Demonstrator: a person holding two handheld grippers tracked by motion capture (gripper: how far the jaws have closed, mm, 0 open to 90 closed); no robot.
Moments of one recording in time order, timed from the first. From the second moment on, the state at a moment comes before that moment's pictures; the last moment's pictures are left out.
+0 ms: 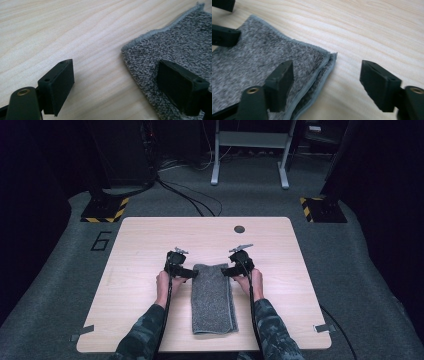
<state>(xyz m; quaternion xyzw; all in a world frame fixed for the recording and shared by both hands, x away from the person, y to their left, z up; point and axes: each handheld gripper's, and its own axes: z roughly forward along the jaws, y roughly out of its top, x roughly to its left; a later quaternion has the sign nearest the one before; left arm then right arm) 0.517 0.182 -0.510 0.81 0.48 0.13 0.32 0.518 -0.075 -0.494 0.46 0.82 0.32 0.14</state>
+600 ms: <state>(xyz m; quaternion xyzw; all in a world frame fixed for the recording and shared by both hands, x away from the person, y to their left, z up) 0.514 0.166 -0.509 0.82 0.45 0.15 0.31 0.529 -0.064 -0.508 0.44 0.83 0.31 0.14</state>
